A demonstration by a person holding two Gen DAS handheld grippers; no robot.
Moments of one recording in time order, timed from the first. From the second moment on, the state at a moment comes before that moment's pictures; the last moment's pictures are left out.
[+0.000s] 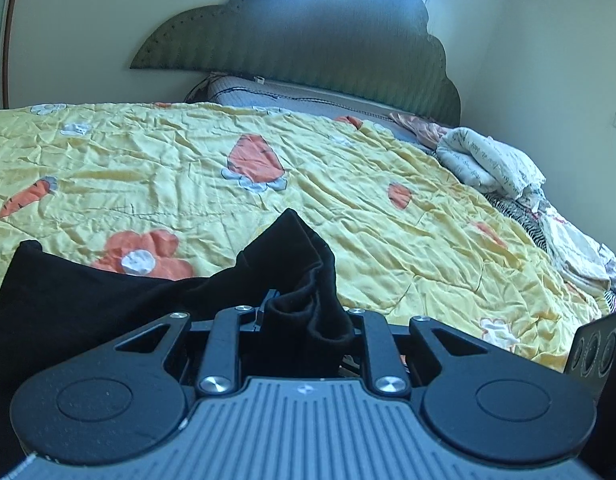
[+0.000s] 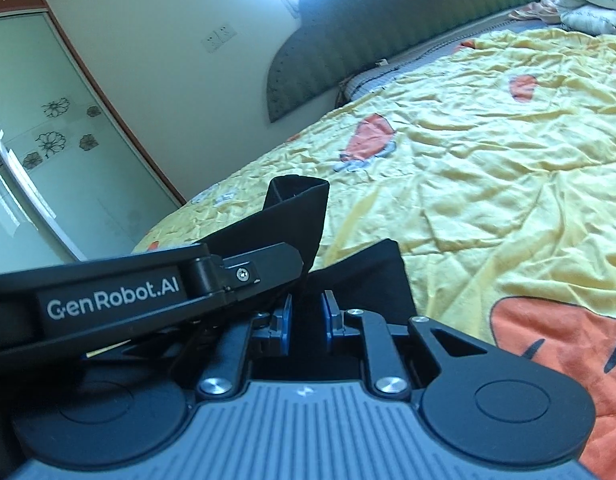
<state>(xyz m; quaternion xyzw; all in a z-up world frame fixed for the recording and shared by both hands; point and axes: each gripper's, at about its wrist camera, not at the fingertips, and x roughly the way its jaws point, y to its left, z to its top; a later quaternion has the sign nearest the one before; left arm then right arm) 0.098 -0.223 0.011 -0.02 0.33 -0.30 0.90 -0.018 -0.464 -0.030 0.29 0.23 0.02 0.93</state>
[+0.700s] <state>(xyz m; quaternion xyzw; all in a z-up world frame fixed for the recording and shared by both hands) 0.114 -0.208 0.024 -0.08 0.37 -0.35 0.86 -0.060 -0.505 -0.033 0.18 0.24 -0.12 0.94</state>
